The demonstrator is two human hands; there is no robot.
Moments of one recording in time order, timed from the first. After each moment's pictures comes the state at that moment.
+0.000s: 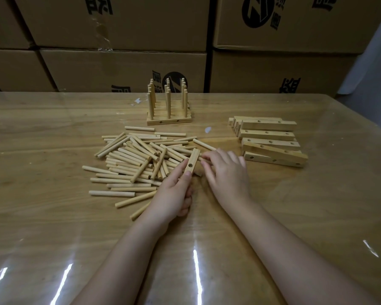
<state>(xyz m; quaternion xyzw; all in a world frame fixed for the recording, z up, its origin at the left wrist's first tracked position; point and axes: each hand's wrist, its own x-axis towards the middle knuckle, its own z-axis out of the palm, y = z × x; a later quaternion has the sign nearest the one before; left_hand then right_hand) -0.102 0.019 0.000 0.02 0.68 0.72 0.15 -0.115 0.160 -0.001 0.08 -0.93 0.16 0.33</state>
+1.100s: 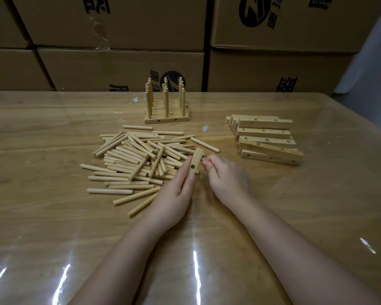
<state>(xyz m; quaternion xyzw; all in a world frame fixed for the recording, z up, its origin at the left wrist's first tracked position) -0.089 0.019 0.000 0.14 0.83 0.53 0.06 -0.111 0.171 -0.003 0.06 -0.95 0.23 0.21</state>
